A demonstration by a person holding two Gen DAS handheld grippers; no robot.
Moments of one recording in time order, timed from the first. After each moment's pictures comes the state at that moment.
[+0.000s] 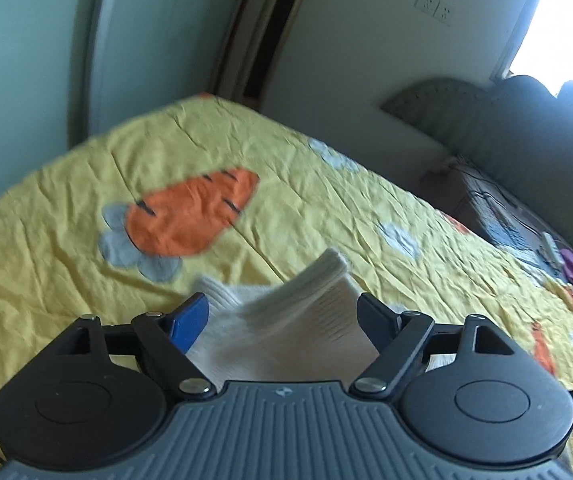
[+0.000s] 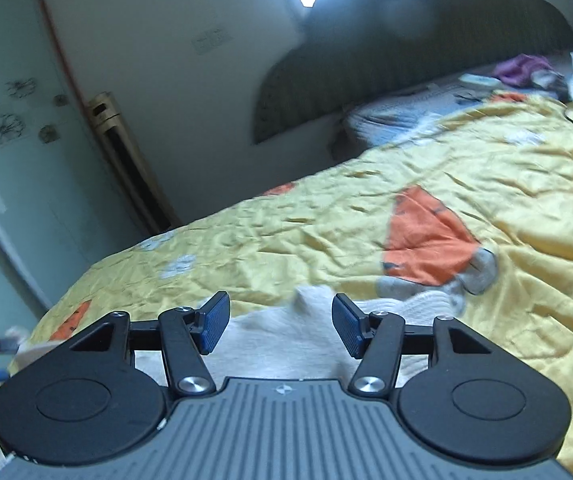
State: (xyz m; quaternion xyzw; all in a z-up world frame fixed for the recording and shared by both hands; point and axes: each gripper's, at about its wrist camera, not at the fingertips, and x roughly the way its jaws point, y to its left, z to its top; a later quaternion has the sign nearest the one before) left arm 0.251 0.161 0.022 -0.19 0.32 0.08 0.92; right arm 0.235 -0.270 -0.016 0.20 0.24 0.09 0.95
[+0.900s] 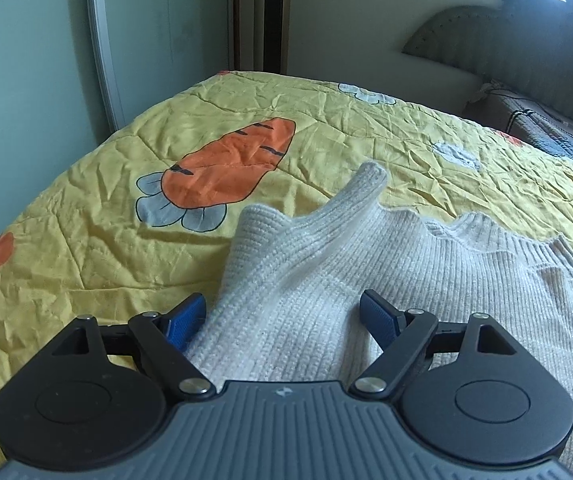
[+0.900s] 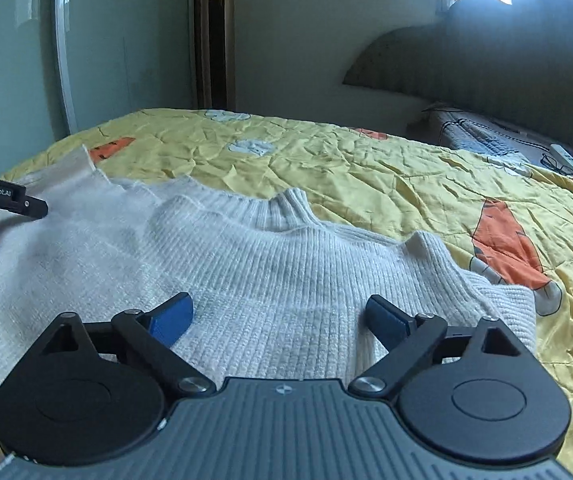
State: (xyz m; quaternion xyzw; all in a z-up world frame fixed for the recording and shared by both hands) left arm 0.245 0.144 -0.036 -0.07 0.38 0.12 0.91; right arm 0.220 -0.174 -0.034 -0.04 0.31 0.15 0.94
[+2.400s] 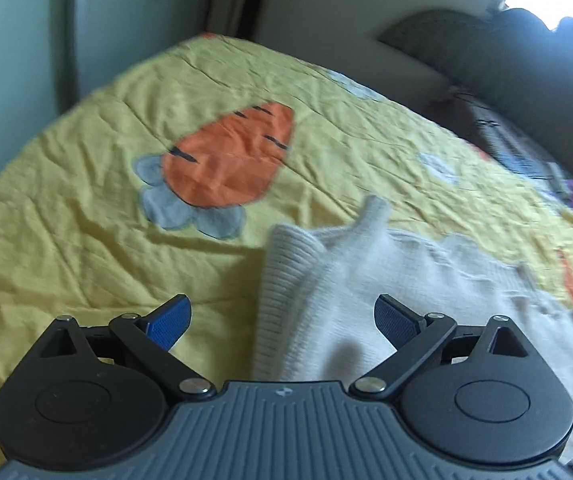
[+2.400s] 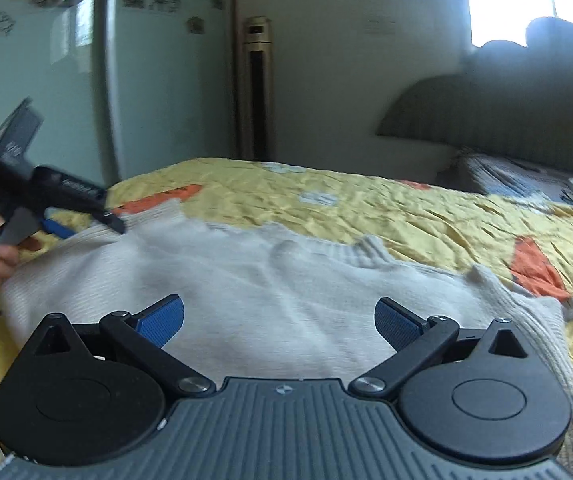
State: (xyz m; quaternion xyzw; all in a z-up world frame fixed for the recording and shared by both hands) left arm 0.259 0.225 -0.027 -0.18 0.43 0.00 0.89; right arm 0.136 -0.117 -0.001 -0.04 0.23 0.22 0.95
